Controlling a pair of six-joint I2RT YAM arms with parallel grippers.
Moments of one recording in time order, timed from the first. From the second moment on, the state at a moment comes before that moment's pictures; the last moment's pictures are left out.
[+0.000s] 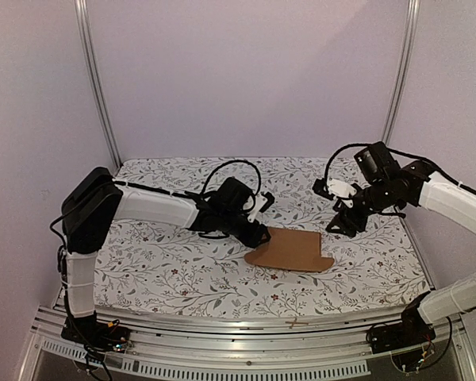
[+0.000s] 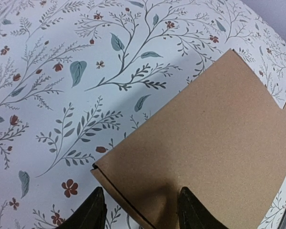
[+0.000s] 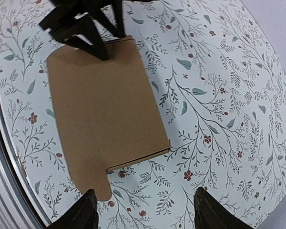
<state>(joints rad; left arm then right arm) -0.90 2.09 1.38 -0.09 0.14 -0.11 0.59 1.22 1.04 -0.80 -0.14 -0.60</state>
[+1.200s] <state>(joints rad) -0.93 2.01 1.28 -0.06 0.06 -0.26 0.46 1.89 1.30 -1.04 -0.43 -0.30</state>
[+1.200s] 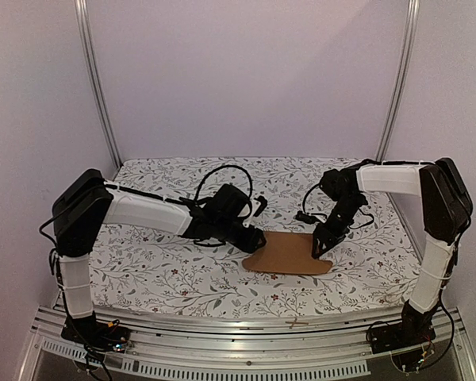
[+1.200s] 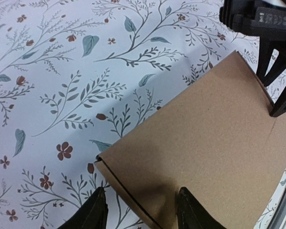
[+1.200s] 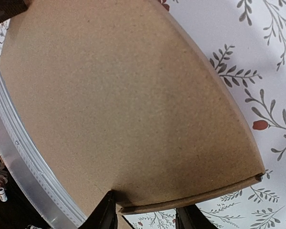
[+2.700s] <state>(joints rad) -0.96 1.52 1.16 -0.44 -0.09 -0.22 0.62 2.13 1.69 -1.13 -0.47 -0.55</state>
